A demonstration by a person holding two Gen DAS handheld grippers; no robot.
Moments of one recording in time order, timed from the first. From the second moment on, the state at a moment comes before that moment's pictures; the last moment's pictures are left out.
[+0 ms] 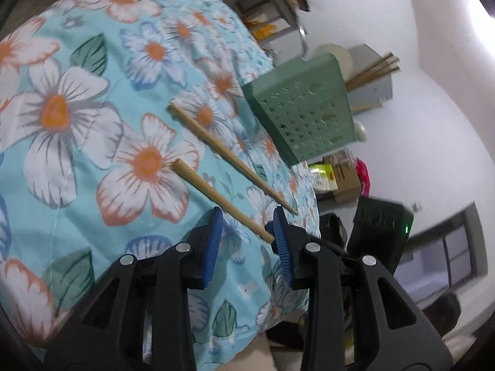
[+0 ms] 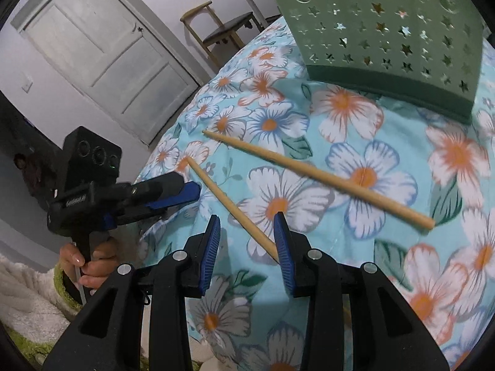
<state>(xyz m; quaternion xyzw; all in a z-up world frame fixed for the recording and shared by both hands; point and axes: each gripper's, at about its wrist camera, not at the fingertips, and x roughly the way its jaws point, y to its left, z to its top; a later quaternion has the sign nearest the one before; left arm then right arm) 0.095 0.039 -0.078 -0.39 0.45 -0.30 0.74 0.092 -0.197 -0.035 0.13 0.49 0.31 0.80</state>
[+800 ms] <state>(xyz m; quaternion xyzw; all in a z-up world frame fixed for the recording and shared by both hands) 0.079 0.000 -0.061 -0.37 0.46 -0.08 0.80 0.066 -0.219 -0.047 0.21 0.43 0.34 0.81</state>
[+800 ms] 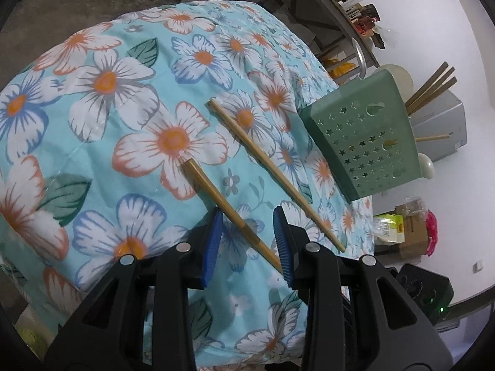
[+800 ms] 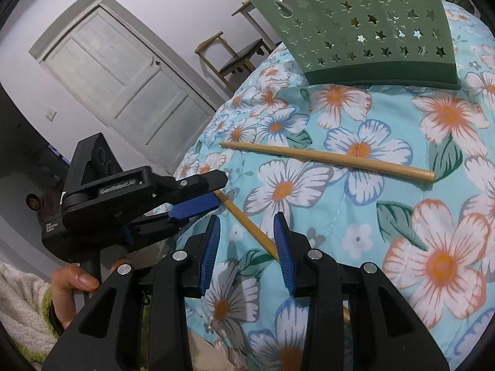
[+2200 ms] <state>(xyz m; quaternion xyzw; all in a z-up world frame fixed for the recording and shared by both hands) 0.081 0.075 -0.074 -0.36 0.45 -0.20 0.79 0.122 -0.105 0.005 -0.10 0.42 0.35 0.83</state>
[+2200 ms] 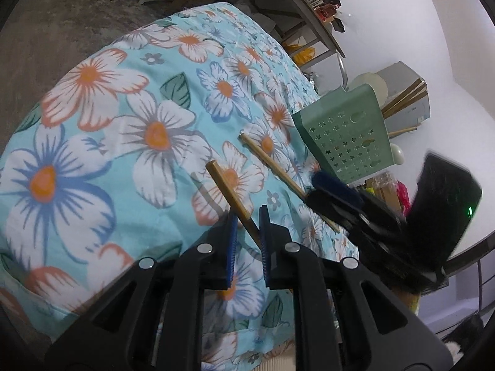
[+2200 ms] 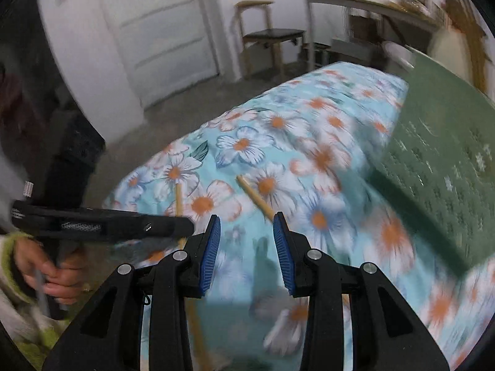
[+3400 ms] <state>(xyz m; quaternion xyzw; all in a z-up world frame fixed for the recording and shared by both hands) 0.058 0.049 0.049 -0.24 0.26 -0.23 0.91 0.067 -0.207 0.150 0.02 0.19 0.22 0.96</state>
